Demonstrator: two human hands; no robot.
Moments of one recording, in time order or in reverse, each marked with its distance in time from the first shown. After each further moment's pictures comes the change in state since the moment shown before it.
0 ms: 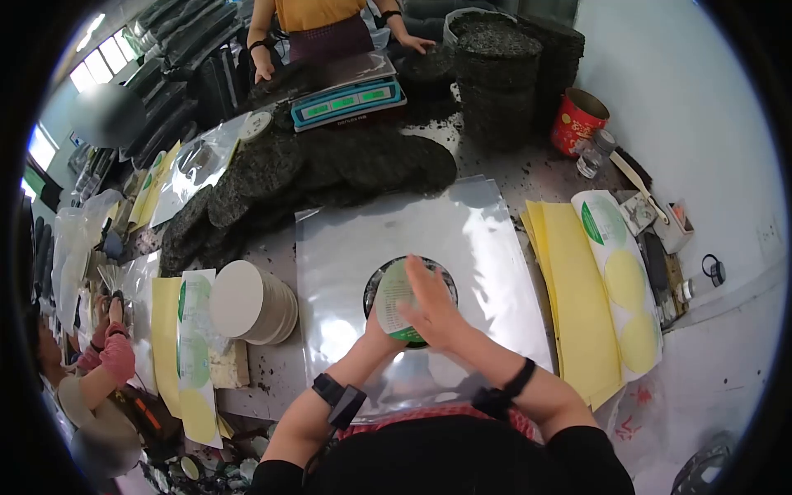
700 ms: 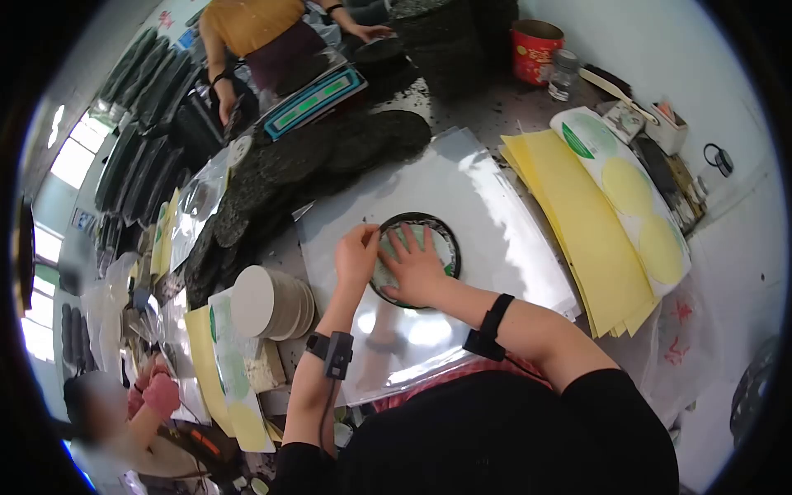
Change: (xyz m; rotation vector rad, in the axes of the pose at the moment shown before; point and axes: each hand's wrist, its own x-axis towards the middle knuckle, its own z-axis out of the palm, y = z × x) left_hand 0.038 -0.009 -0.056 0.053 0.186 -0.349; right_hand 0.004 -0.001 0.043 -0.745 -0.217 0.122
